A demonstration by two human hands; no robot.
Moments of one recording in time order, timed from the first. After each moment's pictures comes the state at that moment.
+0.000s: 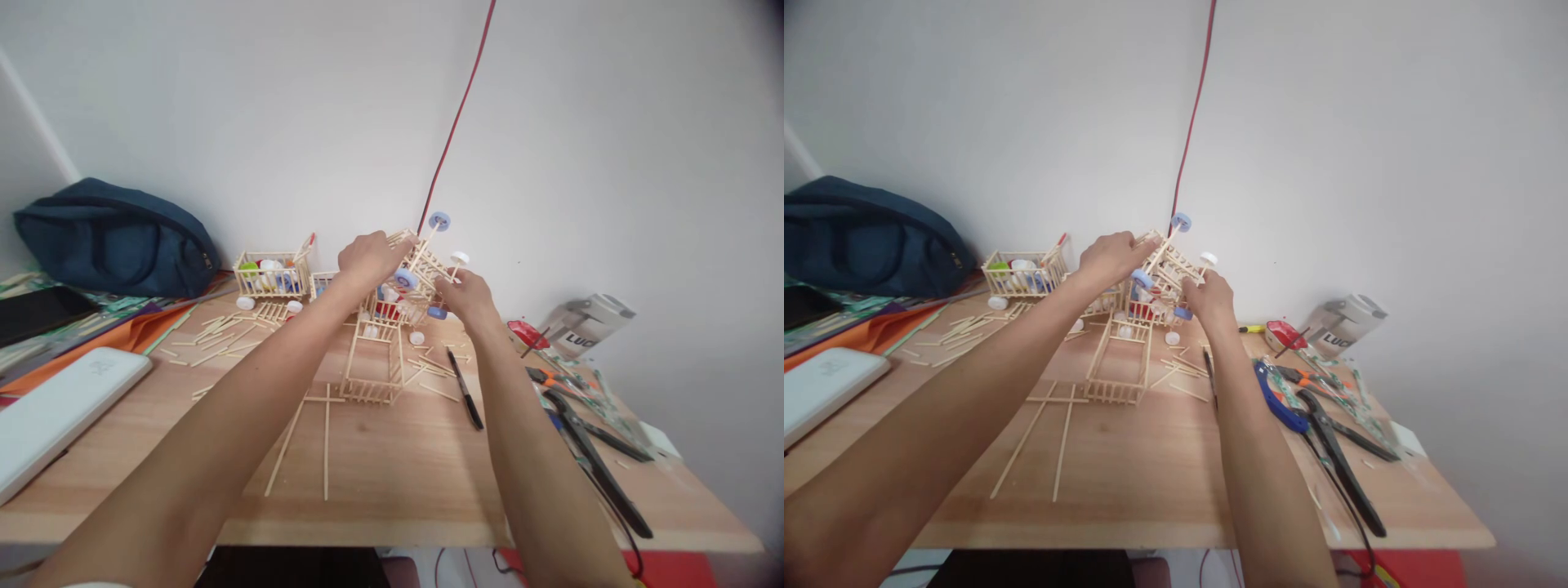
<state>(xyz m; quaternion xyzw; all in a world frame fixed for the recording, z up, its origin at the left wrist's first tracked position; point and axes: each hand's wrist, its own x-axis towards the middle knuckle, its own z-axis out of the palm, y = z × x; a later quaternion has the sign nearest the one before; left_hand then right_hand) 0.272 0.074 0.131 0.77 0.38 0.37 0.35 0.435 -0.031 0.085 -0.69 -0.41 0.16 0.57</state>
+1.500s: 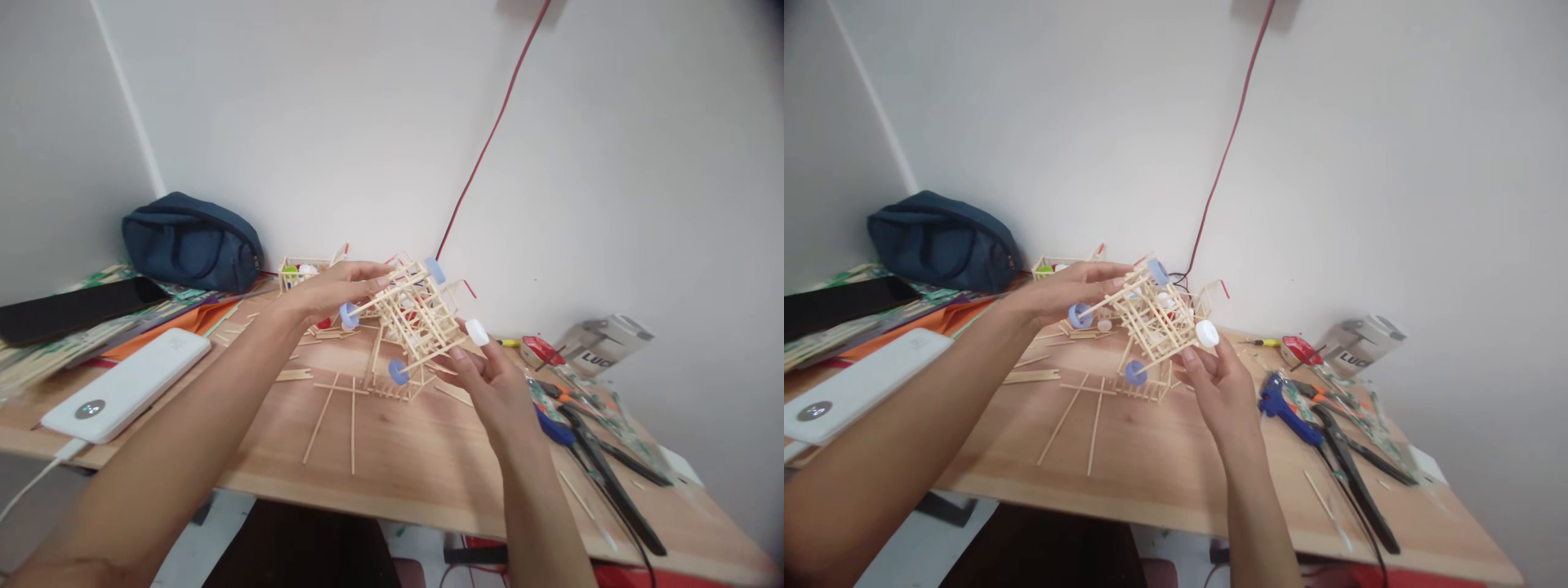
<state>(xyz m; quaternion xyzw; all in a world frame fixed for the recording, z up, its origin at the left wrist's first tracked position) 0.142 0.052 0.123 0.76 0.09 0.22 0.61 0.304 -0.144 0.074 -0.61 -0.41 0.24 0.63</state>
